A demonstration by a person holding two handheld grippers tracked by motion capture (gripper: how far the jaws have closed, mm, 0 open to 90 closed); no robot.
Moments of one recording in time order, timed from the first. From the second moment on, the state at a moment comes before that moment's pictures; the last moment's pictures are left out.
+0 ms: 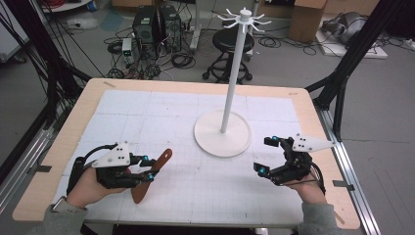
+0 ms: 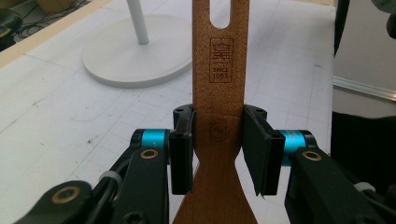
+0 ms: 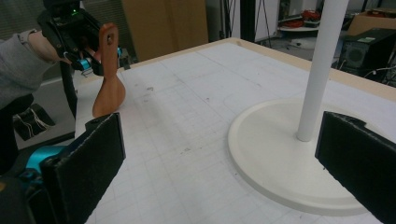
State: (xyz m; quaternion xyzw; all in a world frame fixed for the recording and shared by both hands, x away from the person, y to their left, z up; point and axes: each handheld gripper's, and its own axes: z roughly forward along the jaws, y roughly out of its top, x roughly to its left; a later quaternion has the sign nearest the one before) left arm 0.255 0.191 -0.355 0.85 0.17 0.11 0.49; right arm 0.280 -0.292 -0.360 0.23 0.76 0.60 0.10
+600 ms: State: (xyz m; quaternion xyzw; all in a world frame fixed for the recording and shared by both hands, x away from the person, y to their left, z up) left arm 0.262 0.202 -0.342 0.82 0.19 0.13 0.53; right arm 0.281 -0.297 -0.359 0.24 0.75 0.61 0.10
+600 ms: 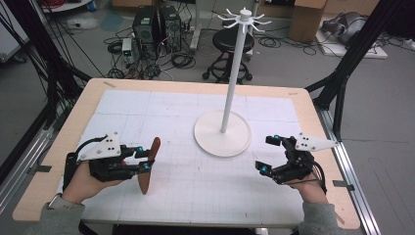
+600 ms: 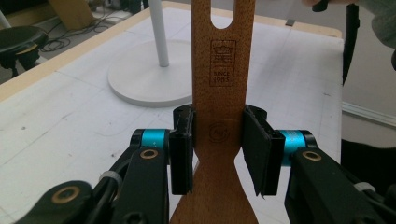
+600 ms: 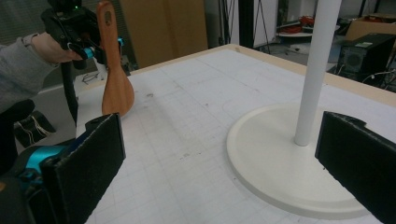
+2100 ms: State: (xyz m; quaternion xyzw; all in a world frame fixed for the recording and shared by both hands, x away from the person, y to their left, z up) left arm 0.303 0.173 -0.286 0.79 0.17 0.13 0.58; right arm 0.282 -0.298 -0.358 0.24 0.74 0.62 0.10
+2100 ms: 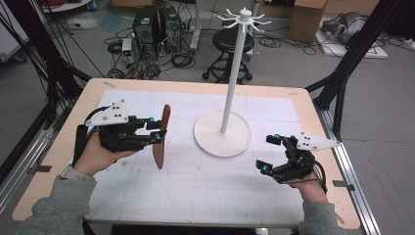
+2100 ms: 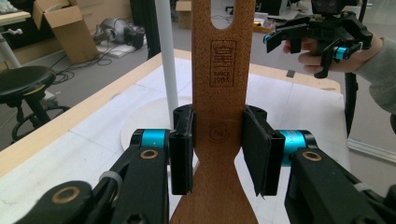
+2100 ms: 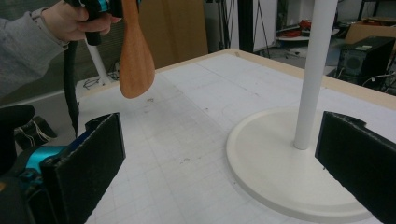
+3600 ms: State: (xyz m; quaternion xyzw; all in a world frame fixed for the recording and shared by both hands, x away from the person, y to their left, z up) left arm 0.381 0.140 -0.220 0.77 0.16 0.14 0.60; right arm 0.282 -0.314 -0.353 0.25 0.72 0.64 0.10
